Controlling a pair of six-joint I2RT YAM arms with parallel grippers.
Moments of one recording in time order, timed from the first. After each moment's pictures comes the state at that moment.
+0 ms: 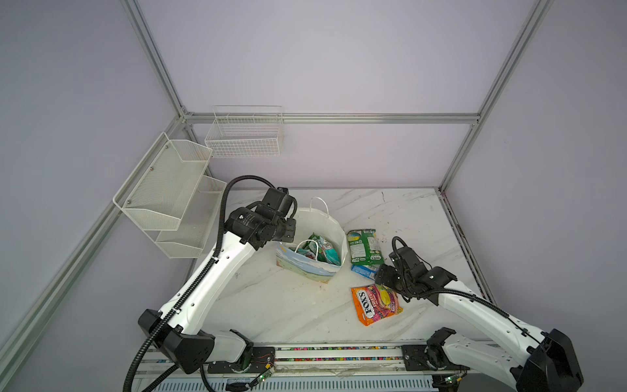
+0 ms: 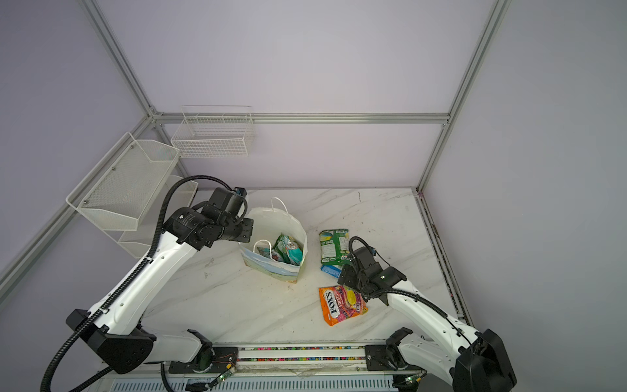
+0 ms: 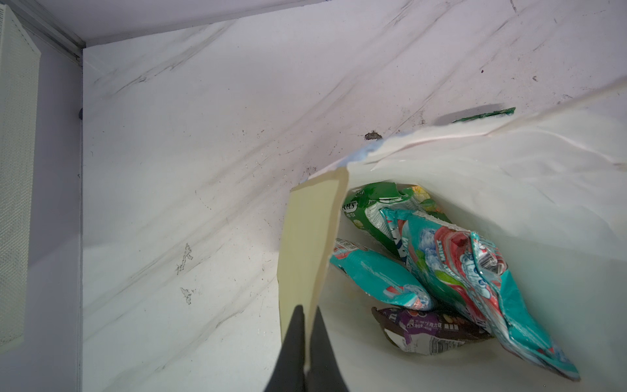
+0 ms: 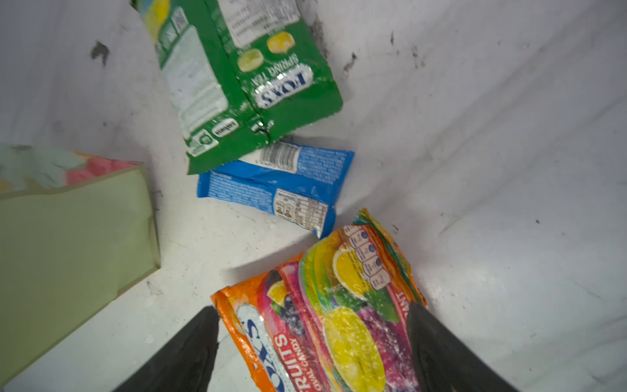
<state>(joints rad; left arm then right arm) -0.52 1.38 1.61 -1.18 -0.26 -0.30 0.58 1.06 0.66 -0.68 0.06 0.94</state>
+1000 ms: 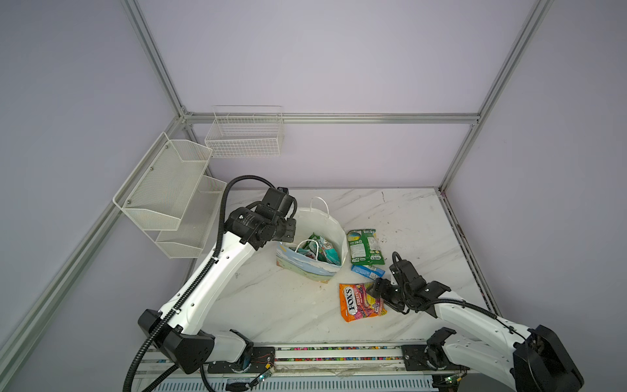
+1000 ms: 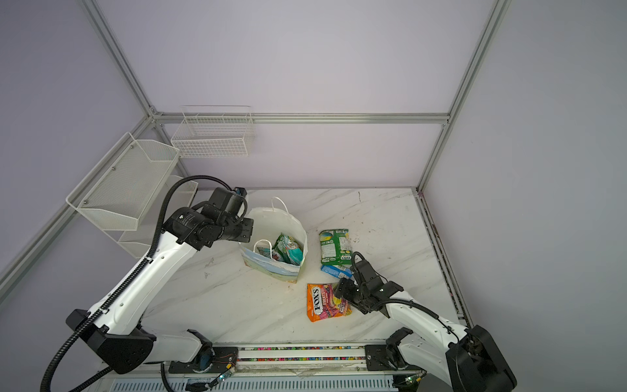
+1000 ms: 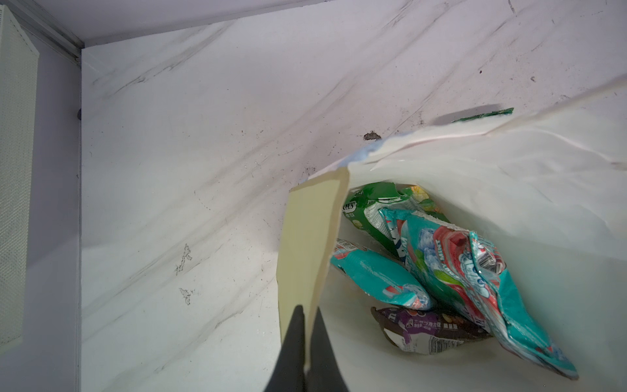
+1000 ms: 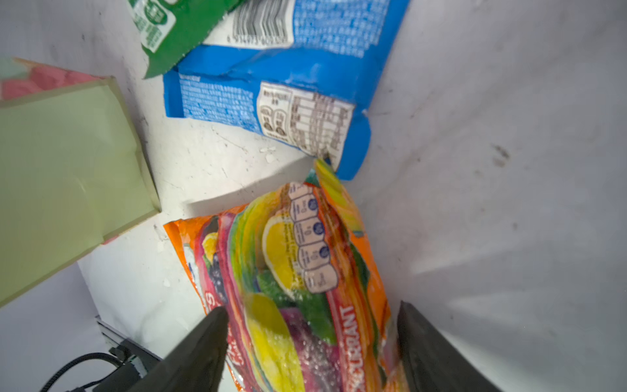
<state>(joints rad) -0.52 1.38 1.61 -1.18 -0.26 -0.30 0.57 1.04 0.42 -0.38 -0.24 1.02</state>
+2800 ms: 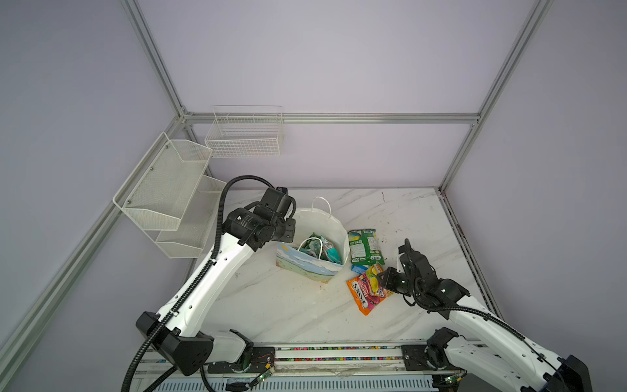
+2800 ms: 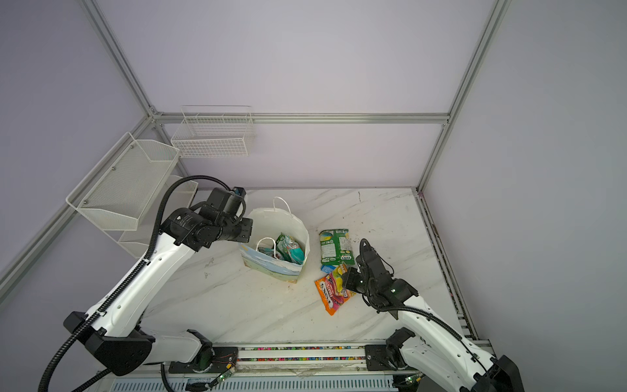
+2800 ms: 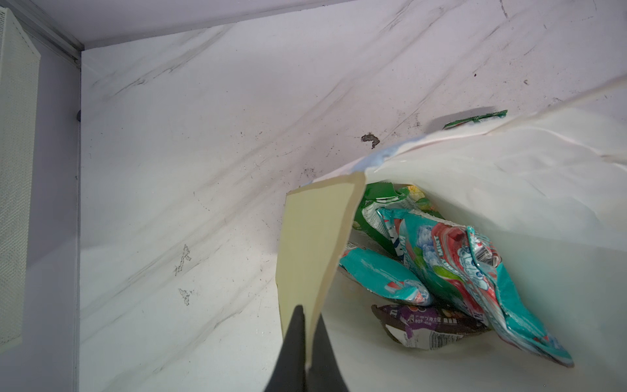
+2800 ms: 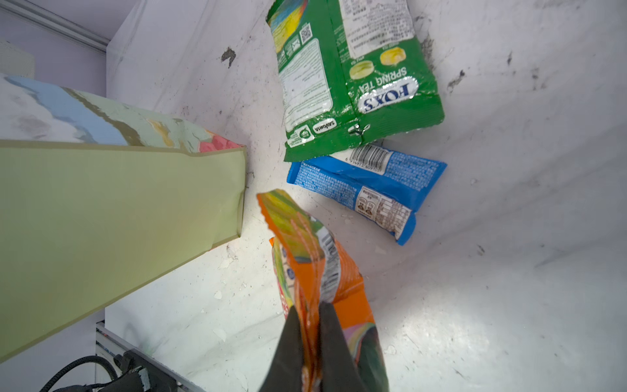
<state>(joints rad) -0.52 1.36 1.61 -1.18 -0.26 -0.30 0.57 0.86 0.59 -0.50 -0.10 0.84</state>
